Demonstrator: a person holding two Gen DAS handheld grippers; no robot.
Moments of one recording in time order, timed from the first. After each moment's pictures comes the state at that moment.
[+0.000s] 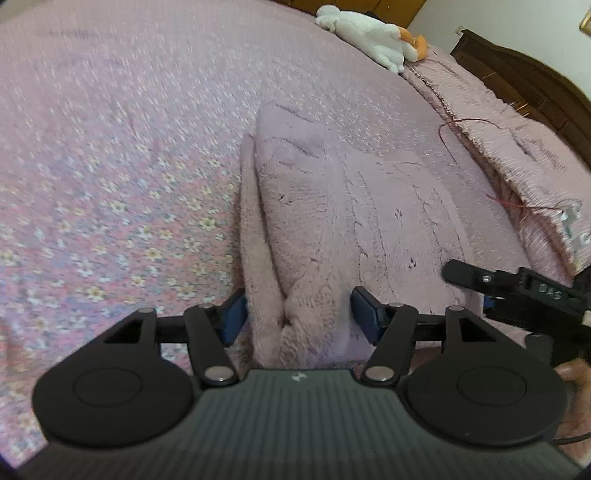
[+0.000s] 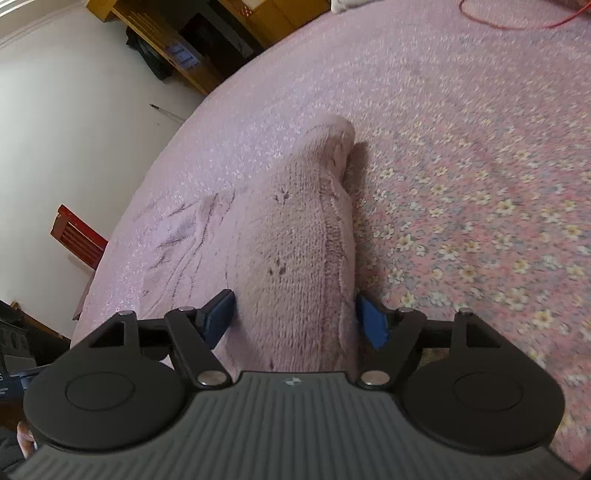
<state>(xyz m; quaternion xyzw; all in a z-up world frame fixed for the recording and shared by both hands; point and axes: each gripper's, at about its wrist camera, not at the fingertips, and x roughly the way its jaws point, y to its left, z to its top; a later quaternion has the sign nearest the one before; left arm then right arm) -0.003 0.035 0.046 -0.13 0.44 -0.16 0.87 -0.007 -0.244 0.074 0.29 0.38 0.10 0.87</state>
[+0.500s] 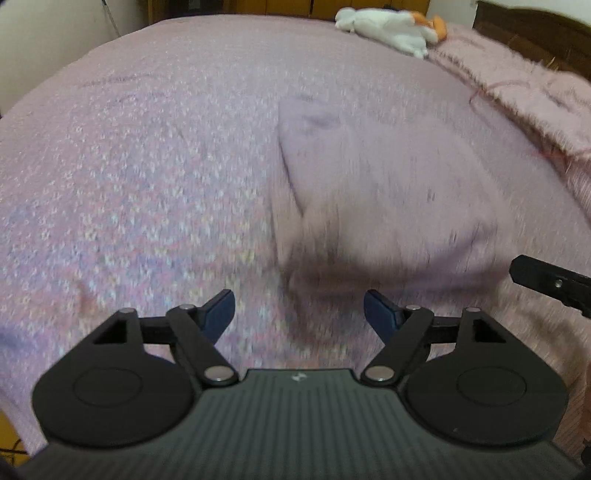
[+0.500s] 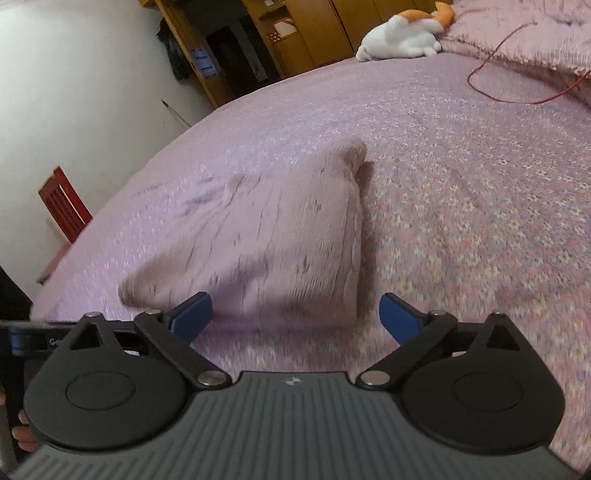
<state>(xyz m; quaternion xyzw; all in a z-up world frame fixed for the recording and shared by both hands) -0.062 0.009 0.045 -0.01 0.43 -0.07 0.90 -0.095 -0.203 0.091 0.17 0.33 0.08 0.92</state>
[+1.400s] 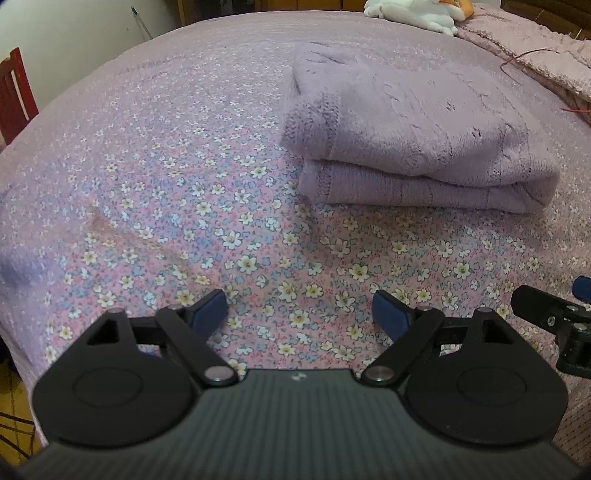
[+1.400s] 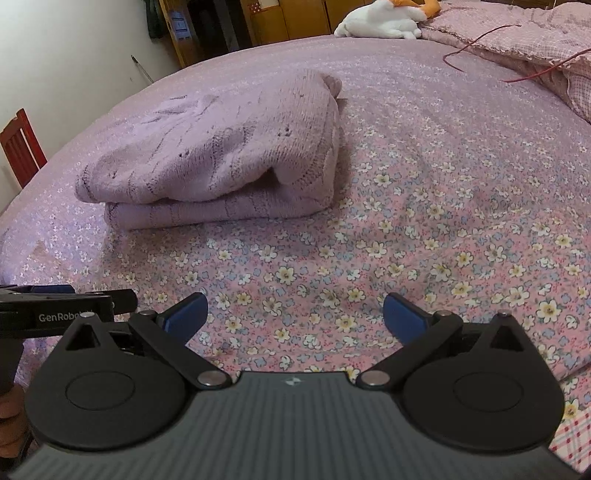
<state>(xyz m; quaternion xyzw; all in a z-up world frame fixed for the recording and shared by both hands) -0.105 -0.017 -0.005 0.03 0.42 0.00 0.90 -0.124 -0.168 0.037 0.10 0.38 0.02 0.92</state>
